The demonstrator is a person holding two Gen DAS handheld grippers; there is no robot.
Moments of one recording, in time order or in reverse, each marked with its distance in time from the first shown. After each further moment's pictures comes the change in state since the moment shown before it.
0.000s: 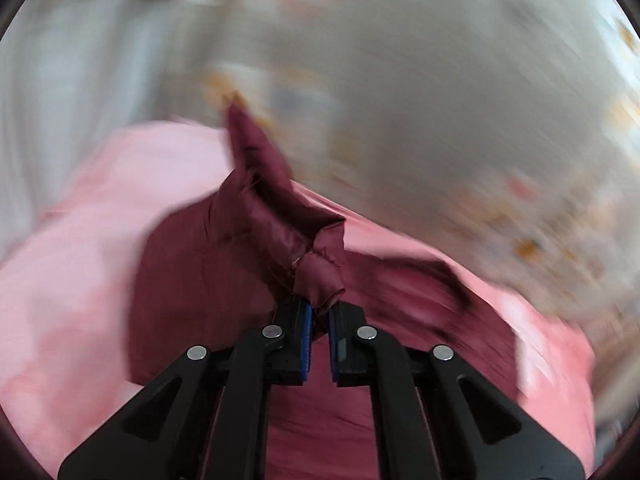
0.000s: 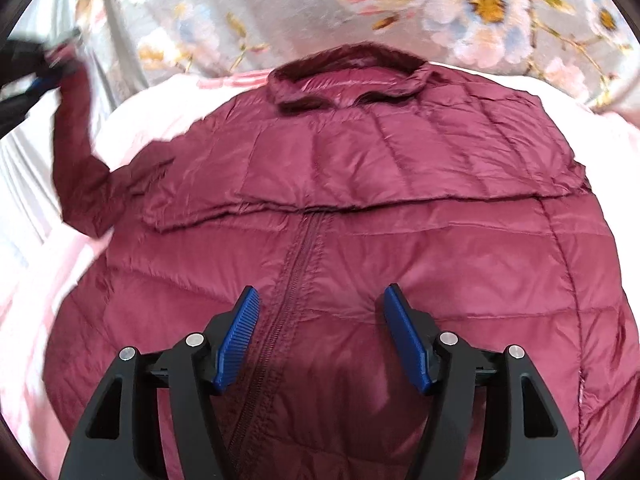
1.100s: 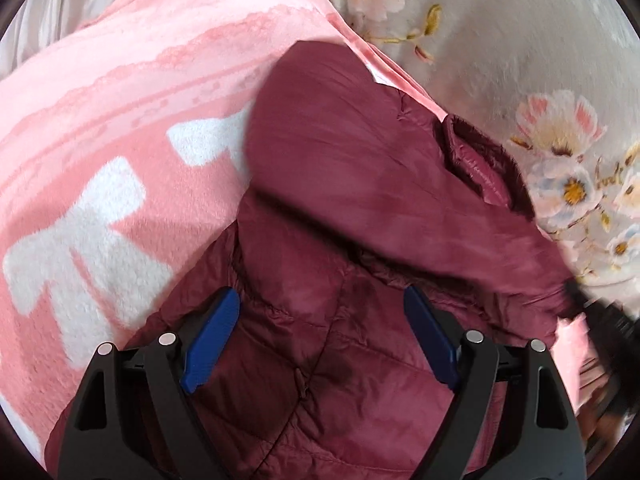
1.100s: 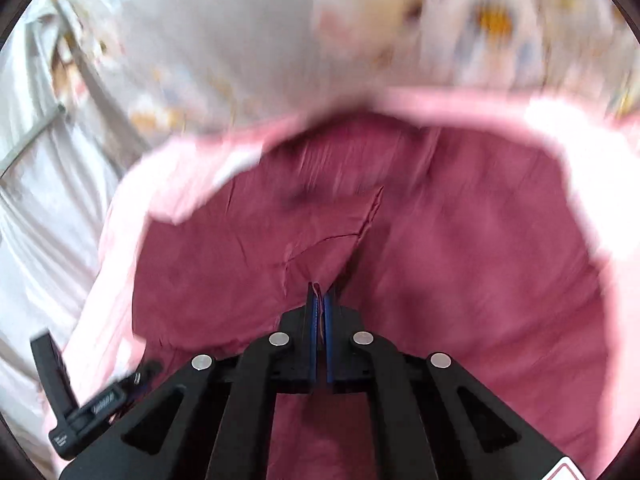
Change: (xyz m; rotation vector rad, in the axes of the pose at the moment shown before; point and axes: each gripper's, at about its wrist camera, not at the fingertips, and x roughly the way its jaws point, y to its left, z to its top) left arm 0.023 0.104 -0.140 -0.289 0.237 0.069; right arm -0.010 -0.030 0.113 0.071 -0.094 0.072
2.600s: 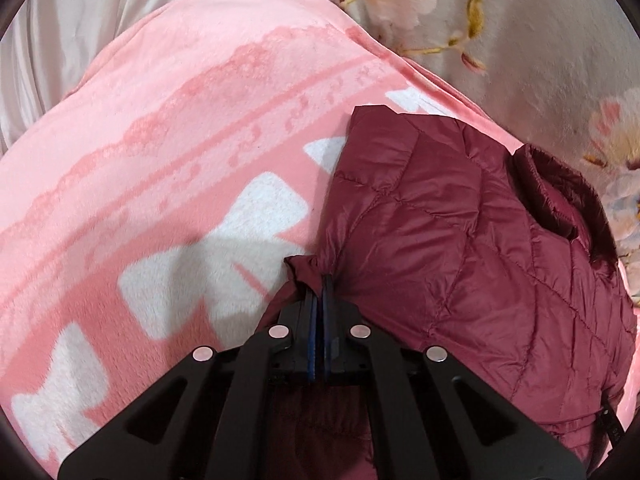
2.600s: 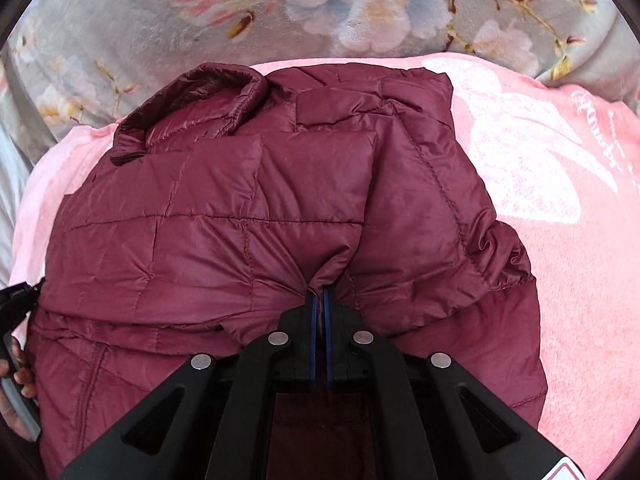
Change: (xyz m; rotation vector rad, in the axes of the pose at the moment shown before) left arm 0.075 -0.010 0.070 0.102 -0.098 0.263; right arm 0.060 -0.111 -0.042 0.029 0.100 -0.254
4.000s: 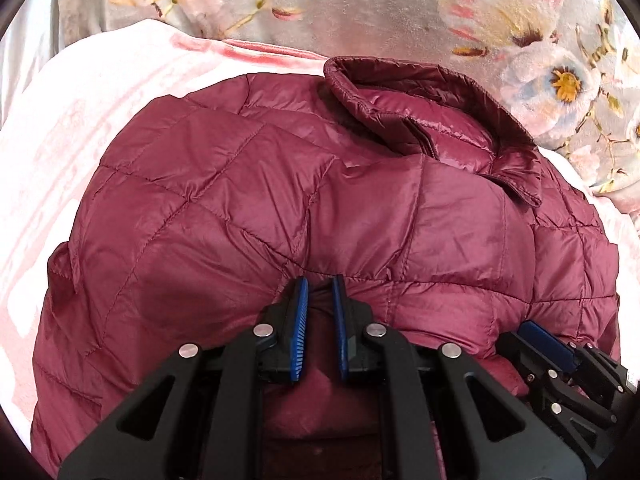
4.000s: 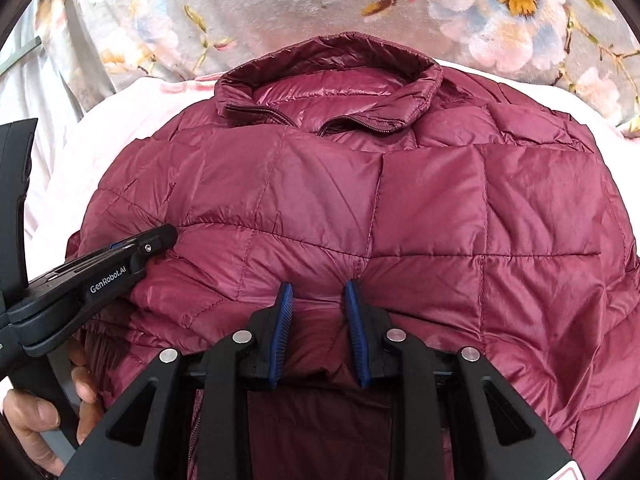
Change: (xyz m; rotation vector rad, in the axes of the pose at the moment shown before) left arm 0.006 -0.135 -0.042 0.327 0.032 -0.188; right arm 0.024 0.106 -0.020 -0.158 -0.004 0.143
